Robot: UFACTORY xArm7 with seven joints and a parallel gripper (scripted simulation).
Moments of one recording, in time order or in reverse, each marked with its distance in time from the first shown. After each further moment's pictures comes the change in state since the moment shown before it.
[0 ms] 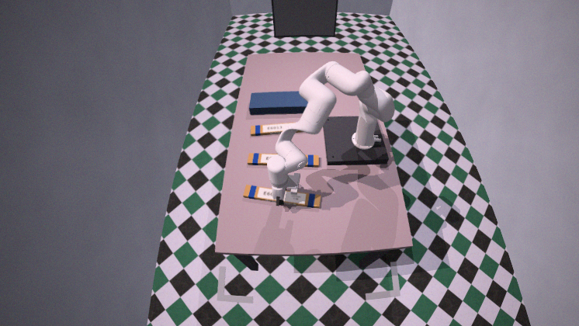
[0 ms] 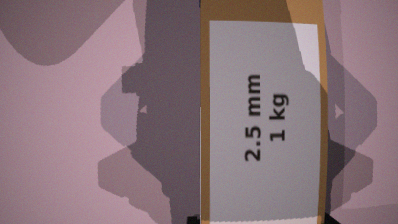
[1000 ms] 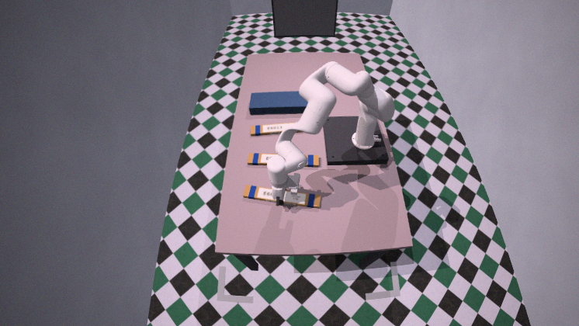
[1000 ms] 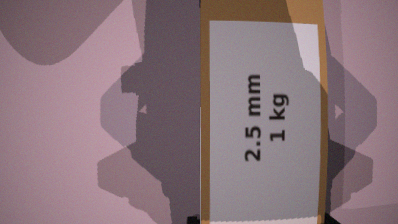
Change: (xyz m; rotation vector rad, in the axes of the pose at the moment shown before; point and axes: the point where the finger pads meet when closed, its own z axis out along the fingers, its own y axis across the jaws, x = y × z) arm 0.000 0.001 0.000 -0.002 -0.001 0.000
